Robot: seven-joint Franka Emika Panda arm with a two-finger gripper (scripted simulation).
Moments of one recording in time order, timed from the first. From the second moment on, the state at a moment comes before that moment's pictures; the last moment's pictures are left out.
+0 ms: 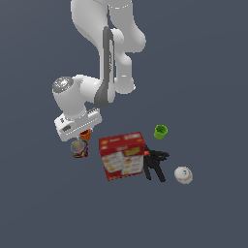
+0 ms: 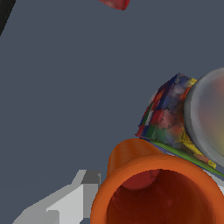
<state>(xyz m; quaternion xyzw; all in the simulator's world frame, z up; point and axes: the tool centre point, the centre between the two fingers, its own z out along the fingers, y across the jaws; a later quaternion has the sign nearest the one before) -0.049 -0.195 0.087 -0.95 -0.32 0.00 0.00</state>
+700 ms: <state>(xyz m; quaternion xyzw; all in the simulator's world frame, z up) -0.004 -0.128 0.219 -0.95 -0.32 0.00 0.00</state>
